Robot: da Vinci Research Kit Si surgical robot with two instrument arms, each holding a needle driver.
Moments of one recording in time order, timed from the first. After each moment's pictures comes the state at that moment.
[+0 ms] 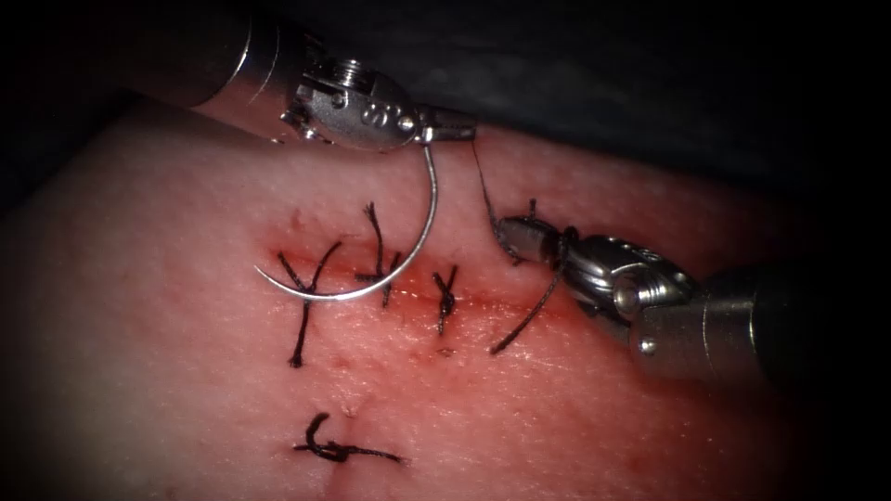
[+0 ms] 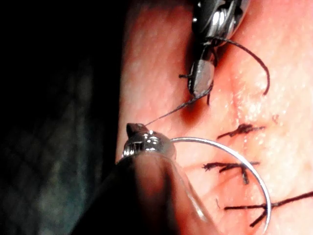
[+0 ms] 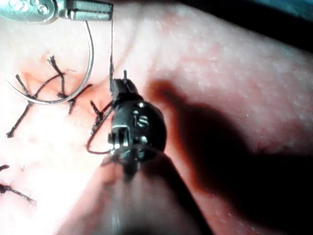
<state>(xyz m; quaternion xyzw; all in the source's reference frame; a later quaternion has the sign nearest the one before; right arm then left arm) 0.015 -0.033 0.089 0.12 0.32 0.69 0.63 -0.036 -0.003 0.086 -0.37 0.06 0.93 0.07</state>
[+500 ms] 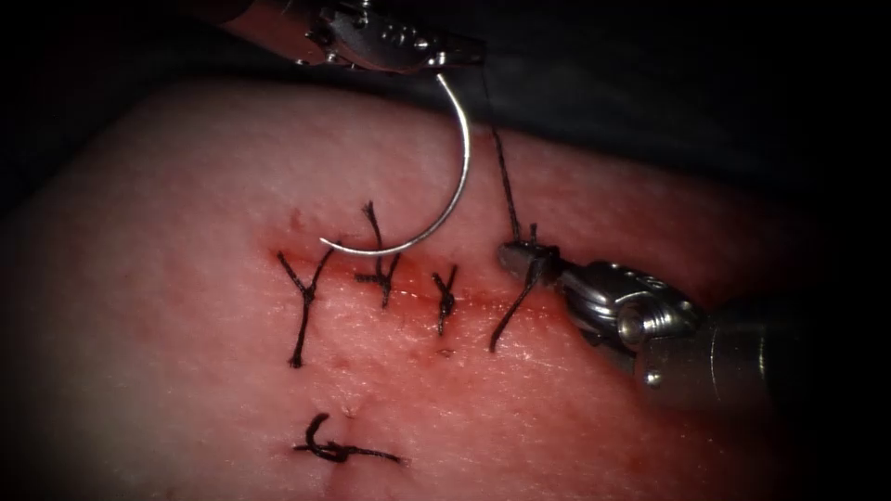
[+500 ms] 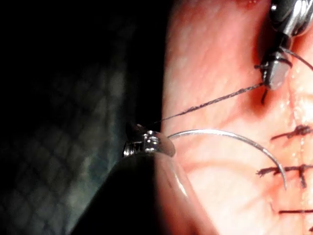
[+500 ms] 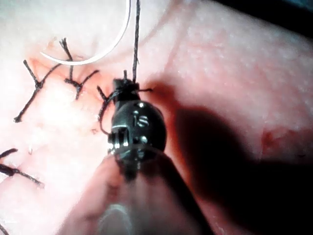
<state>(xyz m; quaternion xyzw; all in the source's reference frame) 0.015 -0.035 0.088 0.13 0.33 0.68 0.65 -0.037 0.004 0.088 -0.35 0.11 0.92 0.11</state>
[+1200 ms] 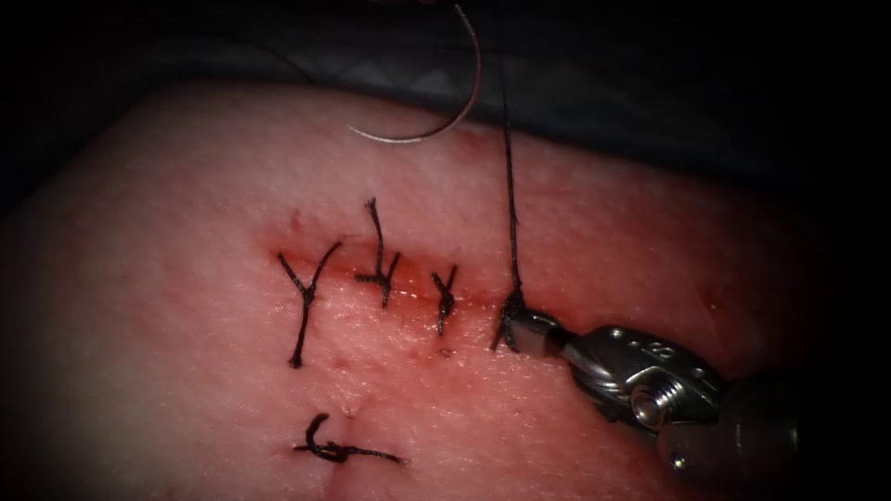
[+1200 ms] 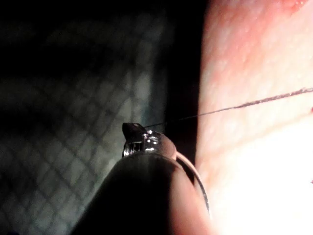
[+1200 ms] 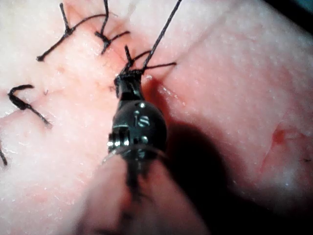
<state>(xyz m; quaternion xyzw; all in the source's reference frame) 0.016 -0.040 0.085 0.14 0.35 0.54 0.75 -0.039 0.009 0.090 -0.34 0.15 0.92 0.13</state>
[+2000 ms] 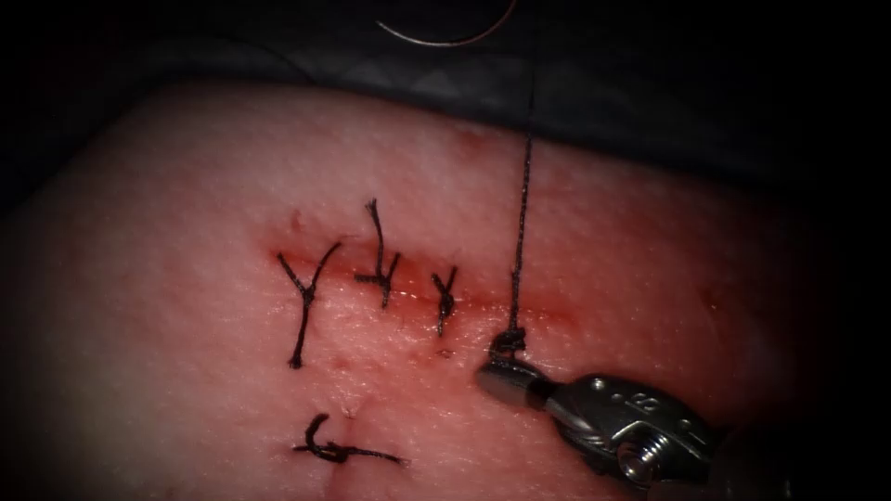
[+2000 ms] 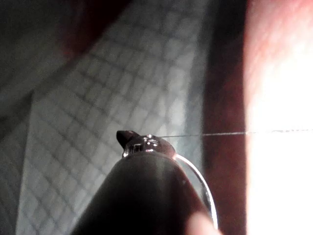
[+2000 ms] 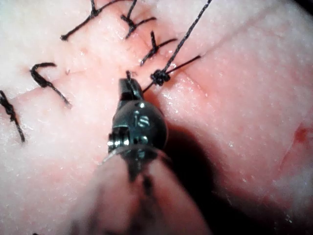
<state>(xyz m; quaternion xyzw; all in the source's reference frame) 0.017 -0.042 0.085 0.16 0.36 0.51 0.76 -0.041 0.018 0.085 -0.32 0.23 0.91 0.12</state>
